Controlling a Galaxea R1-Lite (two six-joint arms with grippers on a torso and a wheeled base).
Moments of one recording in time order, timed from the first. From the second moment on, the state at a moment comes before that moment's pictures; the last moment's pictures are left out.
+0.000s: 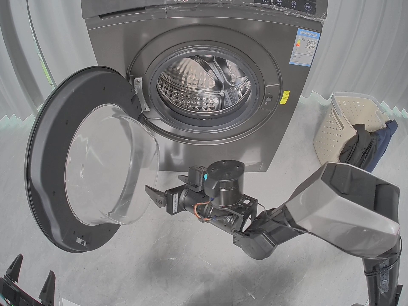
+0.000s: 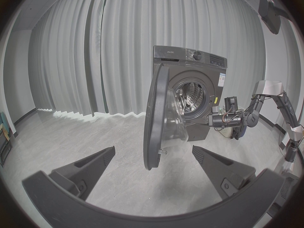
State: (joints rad) left arm 0.00 0.02 -0.02 0.00 -0.01 -0.02; right arm 0.84 2.36 -1.28 -1.00 0.01 0.27
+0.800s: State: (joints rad) left arm 0.00 0.02 -0.02 0.00 -0.01 -0.02; right arm 0.86 2.43 -1.39 -0.98 -0.09 0.28
